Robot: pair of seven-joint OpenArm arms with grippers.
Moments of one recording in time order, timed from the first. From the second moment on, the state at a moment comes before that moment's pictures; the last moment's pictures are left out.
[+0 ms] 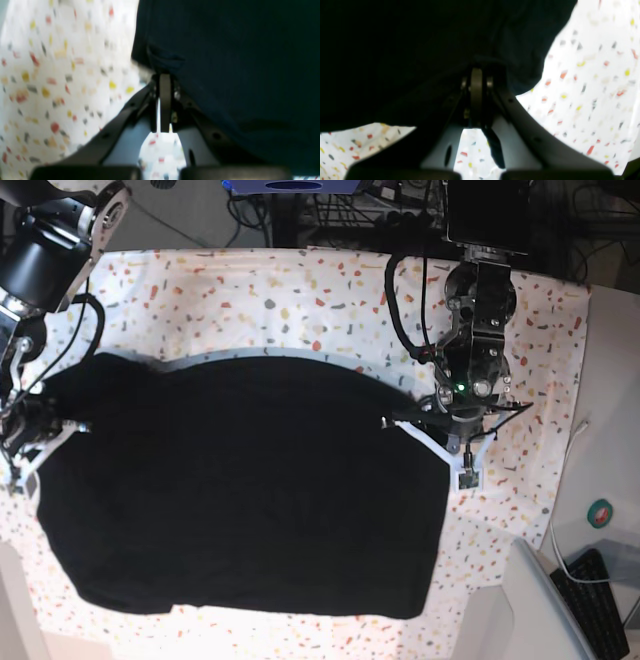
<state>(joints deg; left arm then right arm) 0.1 -5.6 2.4 88.8 -0.6 13.8 48.2 10.9 6.8 31.0 81.0 0.3 25.7 -67.0</state>
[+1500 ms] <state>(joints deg) -18.0 -5.2 -0.2 57.2 -0.1 16.1 37.0 30.4 14.0 26.9 39.7 0.3 17.3 -41.3</state>
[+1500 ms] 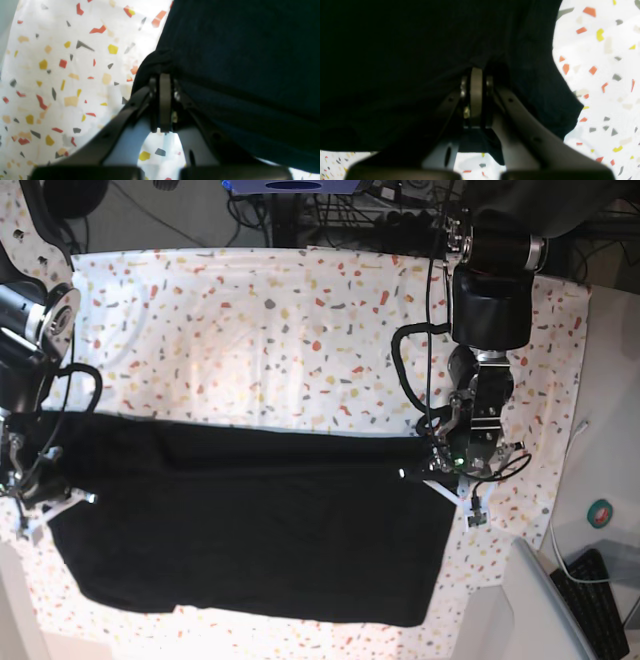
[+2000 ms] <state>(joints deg) -21.5 -5.1 1.3 54.7 -0.4 16.1 36.9 31.0 14.3 20.4 39.7 0.5 17.3 -37.2</state>
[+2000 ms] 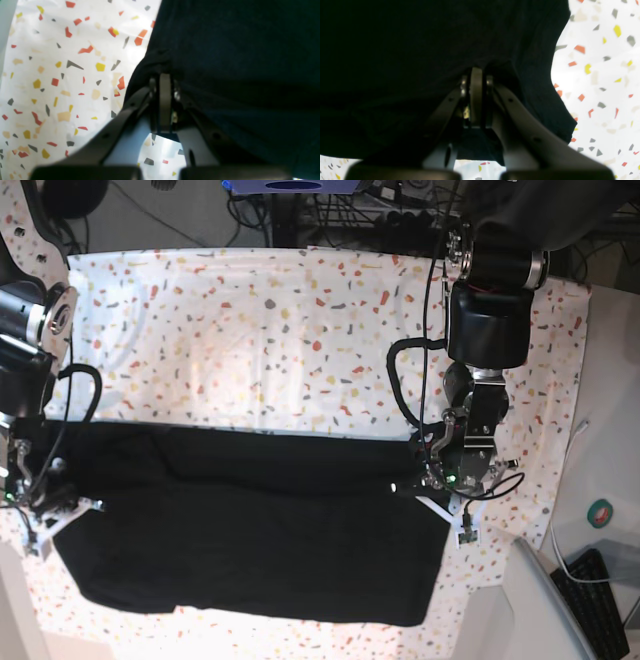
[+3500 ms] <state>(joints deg) -11.7 -5.1 -9.6 49.7 -31.0 9.3 10.4 5.9 4.5 53.8 59.6 30.9 16.8 -41.7</state>
